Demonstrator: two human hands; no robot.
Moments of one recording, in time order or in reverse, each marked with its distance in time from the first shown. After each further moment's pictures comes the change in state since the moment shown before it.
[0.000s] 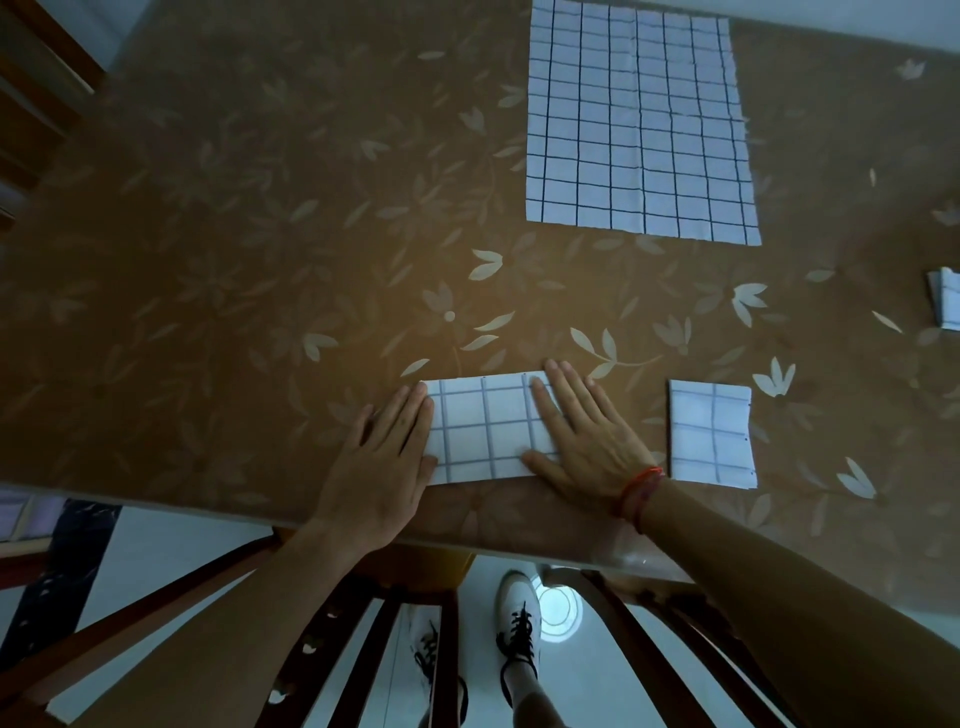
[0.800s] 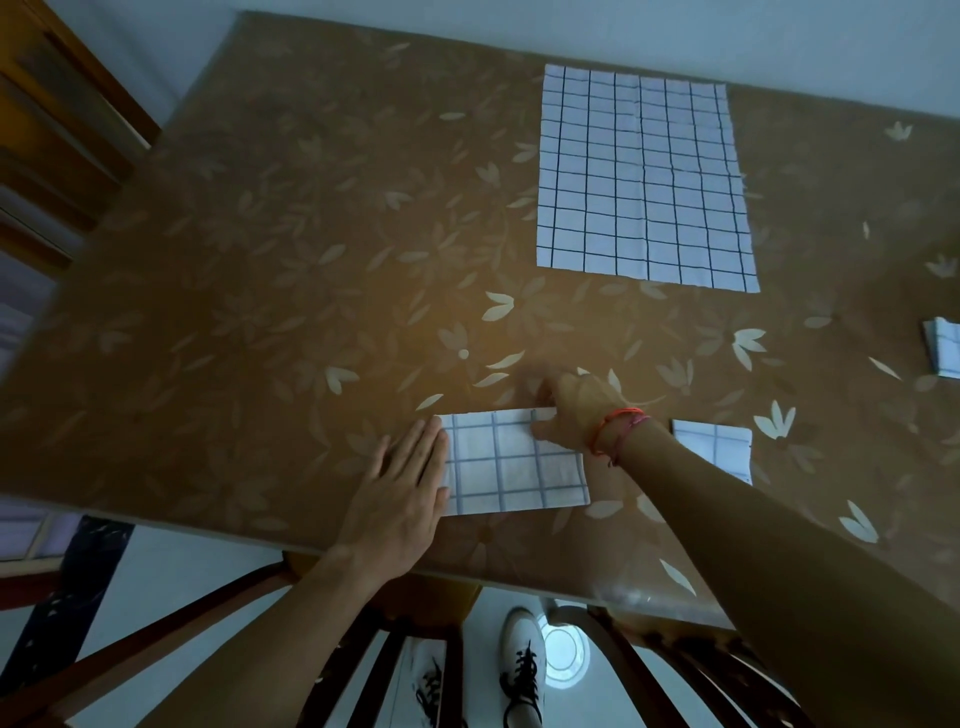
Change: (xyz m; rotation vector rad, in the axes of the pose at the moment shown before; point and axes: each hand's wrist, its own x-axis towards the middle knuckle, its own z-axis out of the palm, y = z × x) left_hand 0.000 0.006 -0.007 0.009 -0.023 -0.046; right_hand 0.041 0.006 -0.113 0.222 -0.397 0.169
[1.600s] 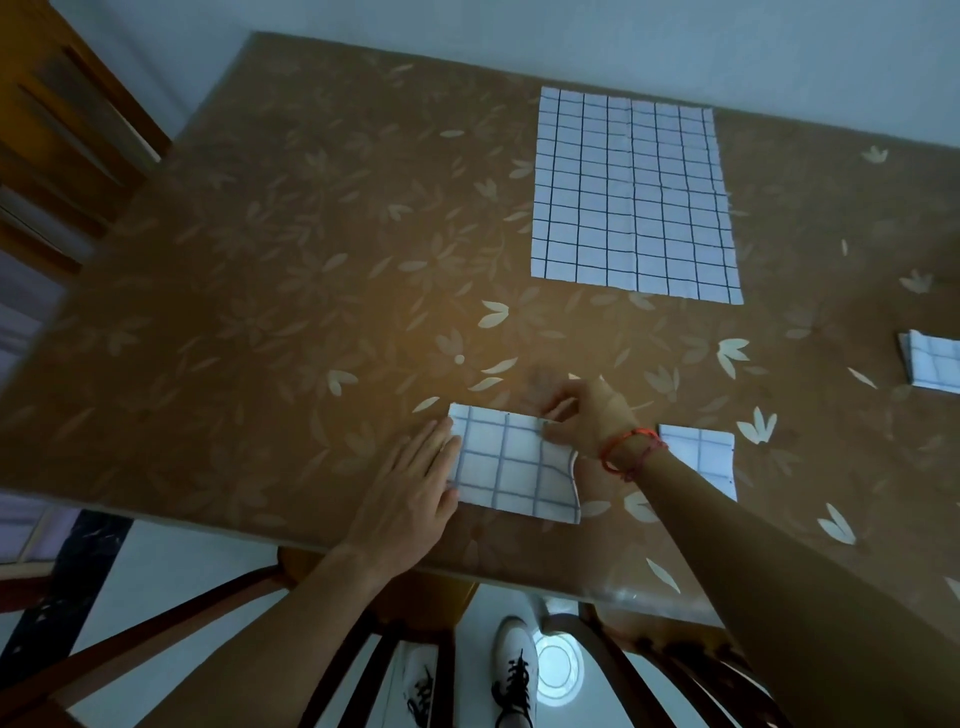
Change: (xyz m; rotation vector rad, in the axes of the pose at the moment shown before) left_hand 0.002 0.016 -0.019 -0.212 0.107 0.051; right_hand 0.004 0.011 0.024 0.671 0.320 0.072
